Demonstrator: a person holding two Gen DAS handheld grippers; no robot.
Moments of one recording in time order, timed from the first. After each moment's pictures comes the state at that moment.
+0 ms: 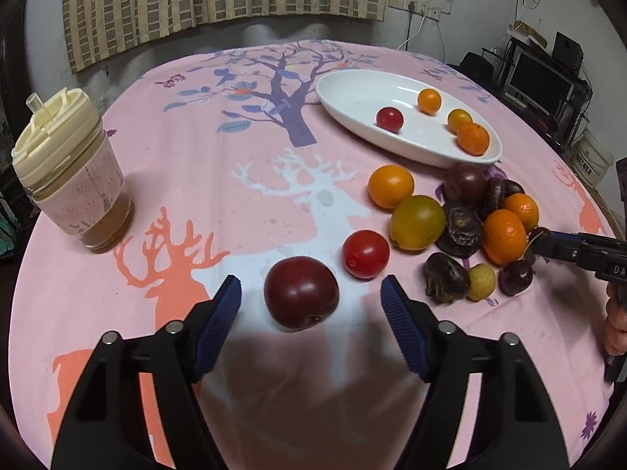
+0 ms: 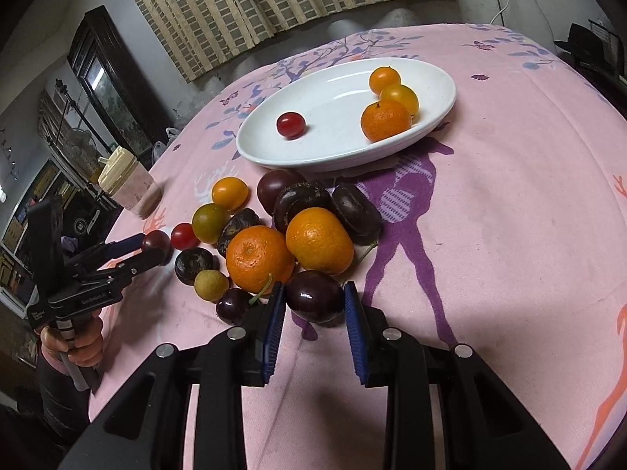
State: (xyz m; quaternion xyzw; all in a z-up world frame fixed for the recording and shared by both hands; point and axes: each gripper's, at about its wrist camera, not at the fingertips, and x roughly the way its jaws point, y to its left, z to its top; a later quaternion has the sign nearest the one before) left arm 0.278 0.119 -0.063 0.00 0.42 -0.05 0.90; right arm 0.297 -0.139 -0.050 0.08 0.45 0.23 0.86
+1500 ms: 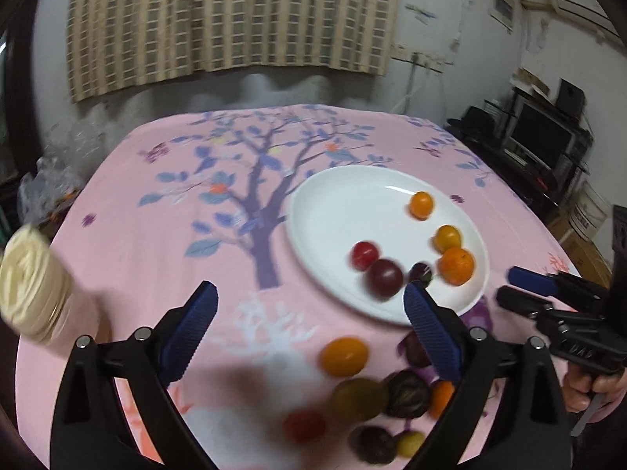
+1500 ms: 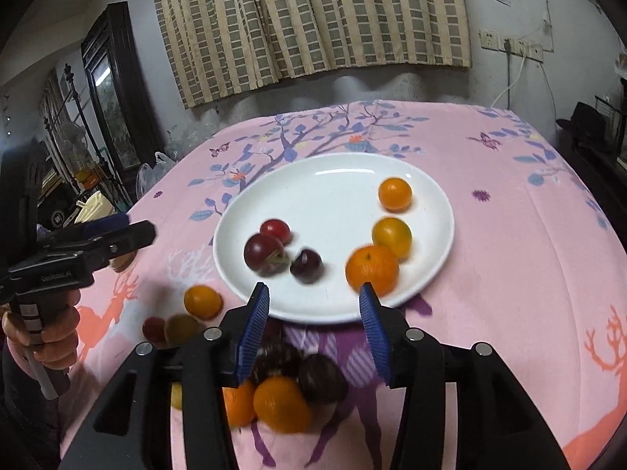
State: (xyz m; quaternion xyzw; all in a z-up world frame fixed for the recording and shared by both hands) left arm 0.351 0.092 0.006 -0.05 0.35 -0.03 0.93; right arm 0.361 -0.129 0.001 0.01 0.37 0.21 0.91
